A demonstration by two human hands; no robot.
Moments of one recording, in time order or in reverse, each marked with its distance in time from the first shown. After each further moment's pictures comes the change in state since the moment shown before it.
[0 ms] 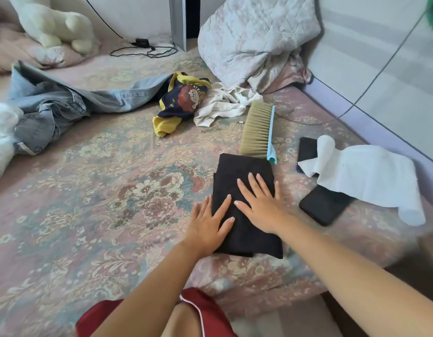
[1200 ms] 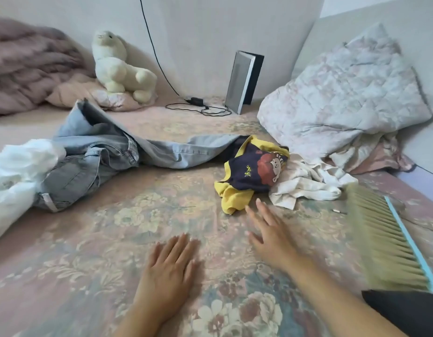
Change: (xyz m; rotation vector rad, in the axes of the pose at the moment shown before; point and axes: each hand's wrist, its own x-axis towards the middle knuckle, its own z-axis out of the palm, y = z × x) left_hand 0.086 -0.281 -0.069 0.103 0.406 -0.198; right_hand 0.265 -0.140 -0.026 0.174 0.402 -0.161
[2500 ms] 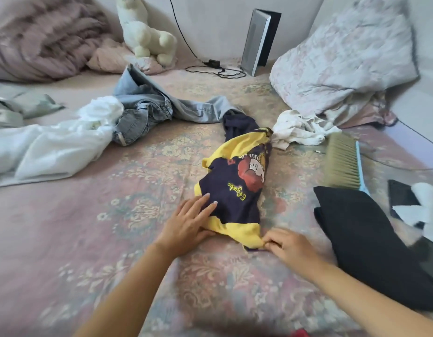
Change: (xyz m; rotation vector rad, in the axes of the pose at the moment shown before) left_hand -0.152 0.013 -0.036 0.079 0.355 0.436; right_hand -0.248 -0.033 -0.044 0.341 -0.111 -0.160
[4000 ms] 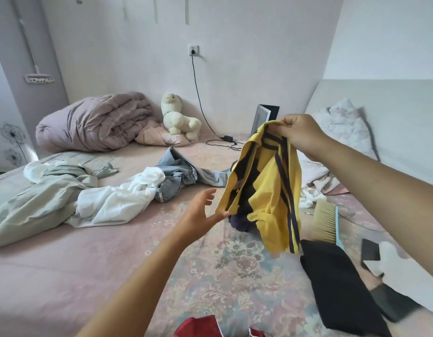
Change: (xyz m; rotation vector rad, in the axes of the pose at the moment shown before) left_hand 0.069 0.057 -0.269 -0.684 0.040 -0.490; right_hand 0.086 -0.270 -0.305 0.364 0.334 -0.074
